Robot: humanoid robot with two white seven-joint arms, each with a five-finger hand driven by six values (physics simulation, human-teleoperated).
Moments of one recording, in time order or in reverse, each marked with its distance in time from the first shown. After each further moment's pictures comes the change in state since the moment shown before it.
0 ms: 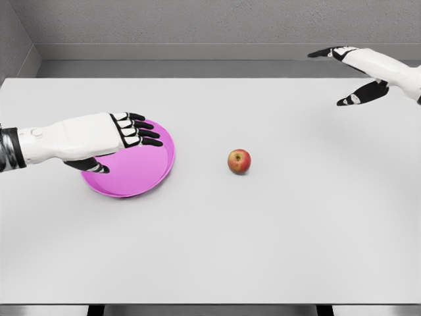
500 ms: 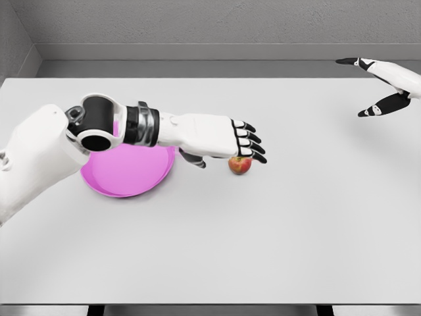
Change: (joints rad) left arm -0.413 -0.483 -0.416 0.276 -0.137 0.000 -0.111; right arm 0.034 -0.010 -0.050 0.086 0.000 0.000 0.000
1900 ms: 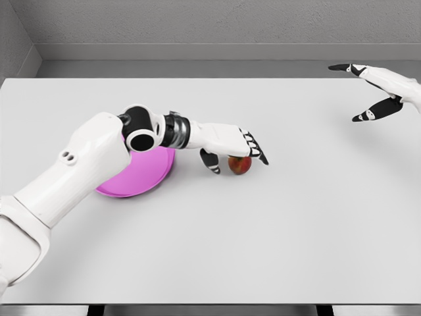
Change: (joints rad) left arm -0.002 -0.218 -0.018 0.386 -0.081 0.000 0.004; right arm -0.003 0.004 0.033 -0.003 0.002 0.000 0.000
